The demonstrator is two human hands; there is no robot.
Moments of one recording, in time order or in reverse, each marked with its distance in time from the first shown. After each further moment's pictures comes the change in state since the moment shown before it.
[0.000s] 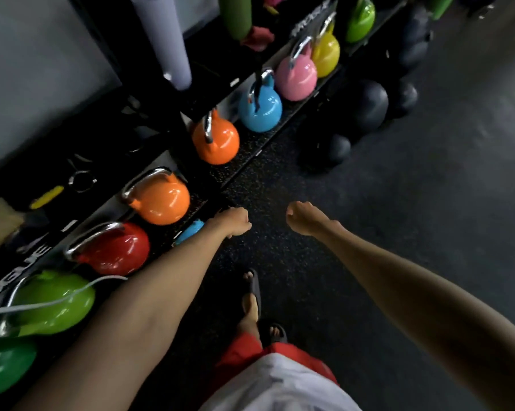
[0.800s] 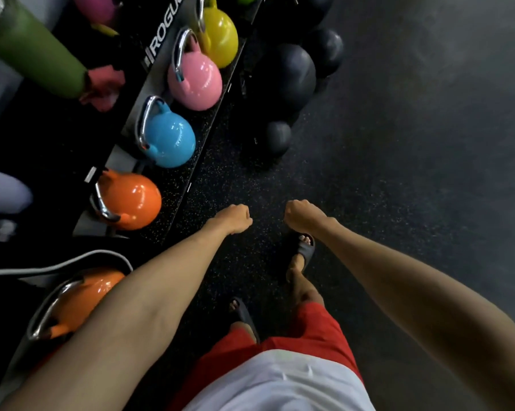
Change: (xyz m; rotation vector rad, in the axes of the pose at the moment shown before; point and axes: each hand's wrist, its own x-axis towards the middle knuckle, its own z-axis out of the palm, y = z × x) left_hand 0.251 0.202 -0.078 0.259 -0.181 0.199; right_hand 0.164 0.209 -0.091 0.190 -0.055 0.287
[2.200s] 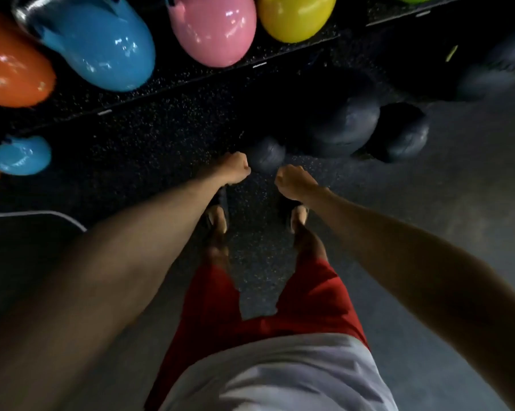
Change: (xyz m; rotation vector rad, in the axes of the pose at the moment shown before) left_hand 0.356 0.154 -0.198 -0.984 0.228 -0.473; right_hand 0.414 0.083 -0.325 -0.571 -0.433 -0.386
